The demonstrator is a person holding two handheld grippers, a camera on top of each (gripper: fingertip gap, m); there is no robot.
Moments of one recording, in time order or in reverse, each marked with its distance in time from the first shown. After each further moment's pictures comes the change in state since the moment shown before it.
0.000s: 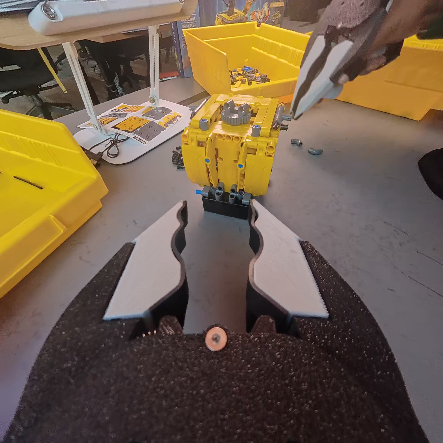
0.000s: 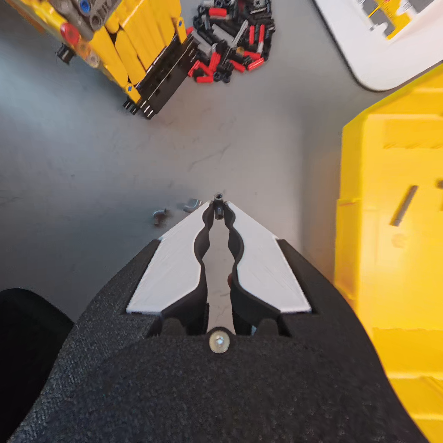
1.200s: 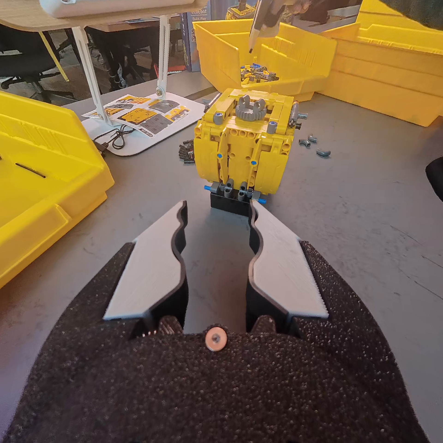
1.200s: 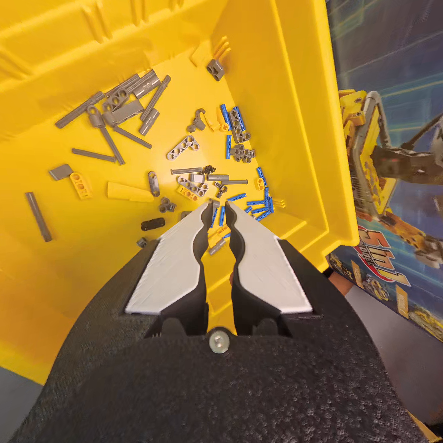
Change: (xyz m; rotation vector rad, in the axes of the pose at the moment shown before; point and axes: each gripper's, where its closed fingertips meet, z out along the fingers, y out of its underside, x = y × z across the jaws) left arm -0.010 0.004 0.001 -0.009 -0.014 -0.041; right arm 0.313 0.040 -0.055 -0.351 0.523 0.326
